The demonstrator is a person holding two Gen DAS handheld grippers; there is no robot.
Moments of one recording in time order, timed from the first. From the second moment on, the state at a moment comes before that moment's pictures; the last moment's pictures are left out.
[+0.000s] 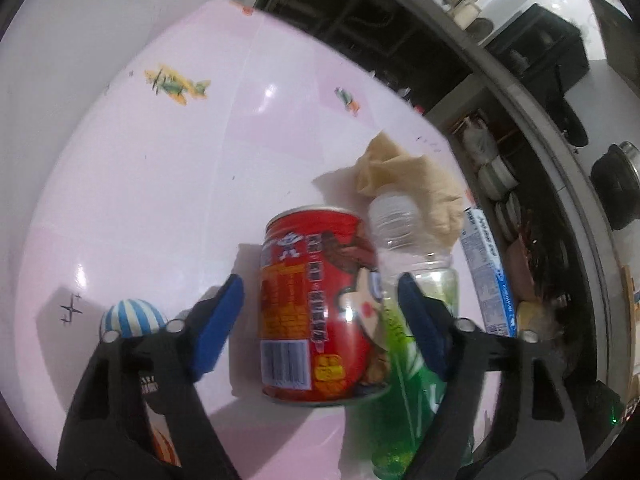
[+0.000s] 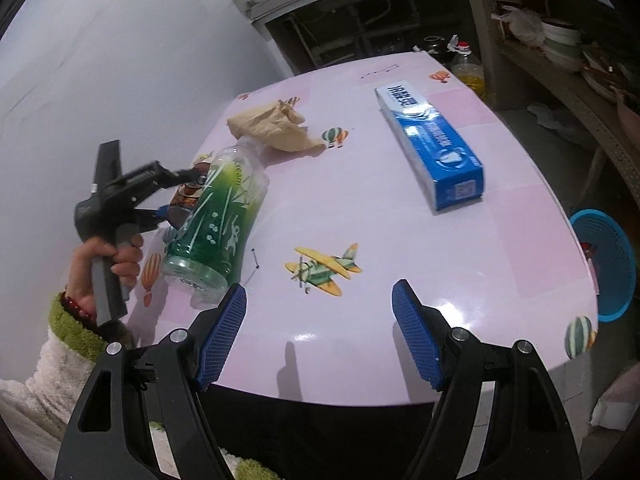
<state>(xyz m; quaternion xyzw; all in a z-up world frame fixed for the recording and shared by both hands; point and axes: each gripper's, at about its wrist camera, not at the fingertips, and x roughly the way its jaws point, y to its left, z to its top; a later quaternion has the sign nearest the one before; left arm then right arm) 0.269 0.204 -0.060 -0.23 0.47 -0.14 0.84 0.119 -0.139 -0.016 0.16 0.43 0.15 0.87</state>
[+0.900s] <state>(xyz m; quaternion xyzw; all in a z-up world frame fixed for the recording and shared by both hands) 0.177 0.233 -0.069 -0.25 0.48 -0.14 0.83 0.284 -0.017 -0.045 0.19 0.56 0.29 0.75</state>
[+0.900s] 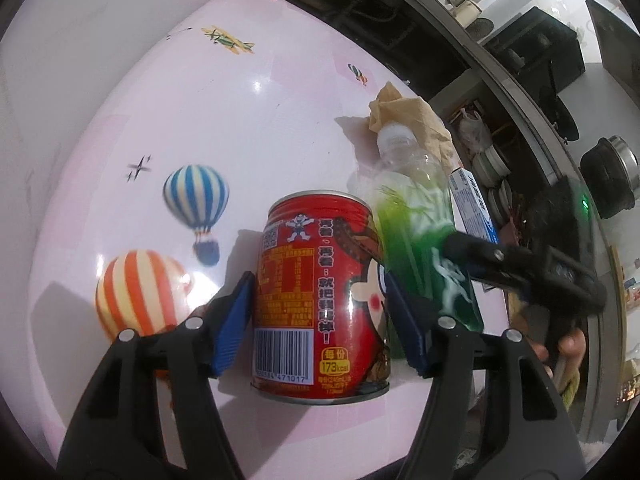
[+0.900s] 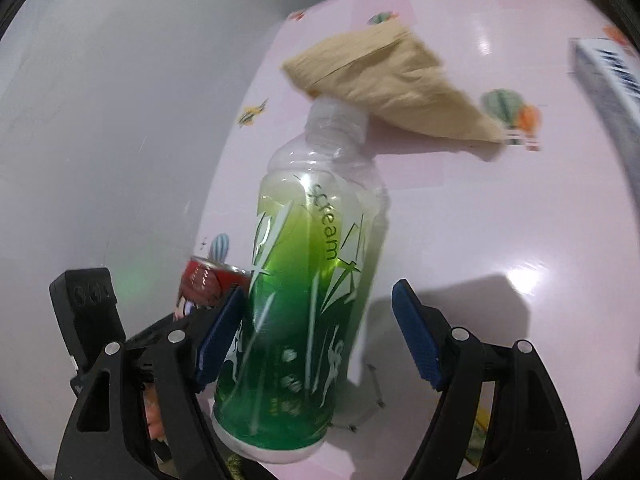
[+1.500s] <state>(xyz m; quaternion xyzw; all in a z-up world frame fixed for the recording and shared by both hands) 0.152 0.213 -0.069 -0.25 0.49 -0.16 0.82 0.225 -0.052 -0.028 0.11 0.56 0.28 0.77</state>
